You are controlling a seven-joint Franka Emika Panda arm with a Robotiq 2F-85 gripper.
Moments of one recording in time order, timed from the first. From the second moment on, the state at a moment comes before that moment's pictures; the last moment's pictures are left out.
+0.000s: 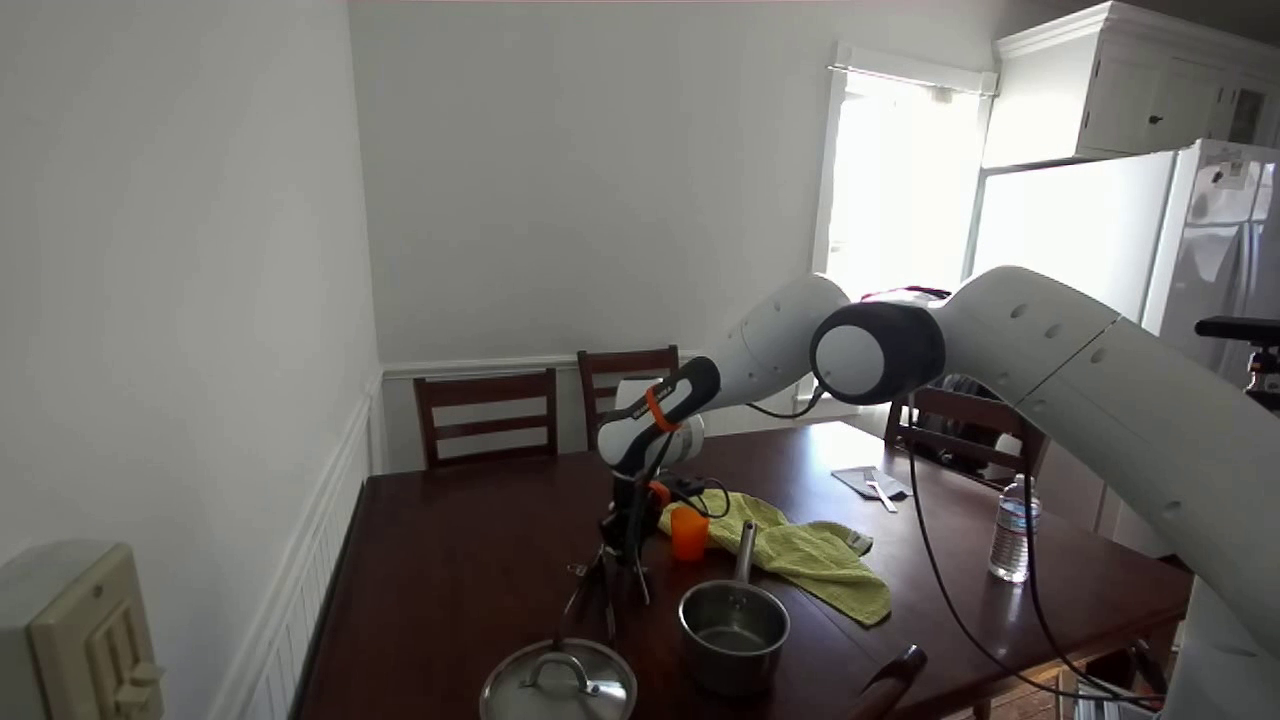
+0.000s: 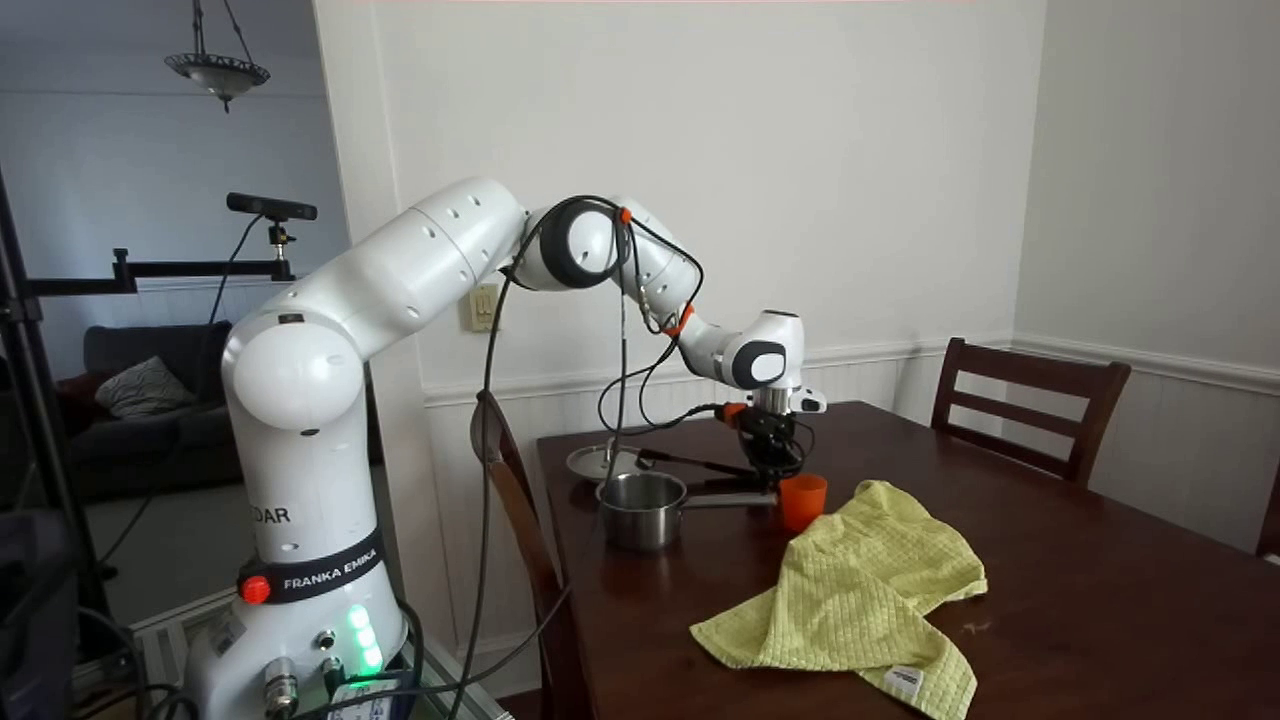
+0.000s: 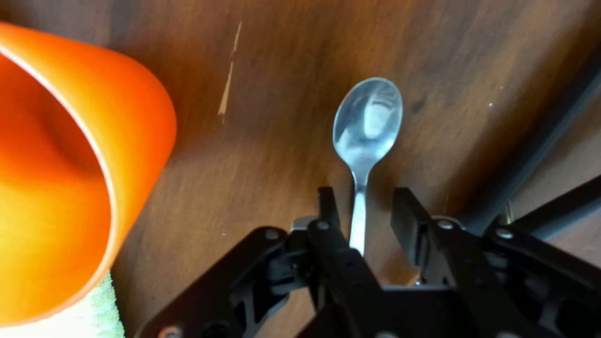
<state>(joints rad) -0.15 0.98 -0.05 -1.31 0.12 2.32 -0.02</state>
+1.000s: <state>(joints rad) -0.13 1.03 -0.05 -1.26 0.11 2.39 -0.01</state>
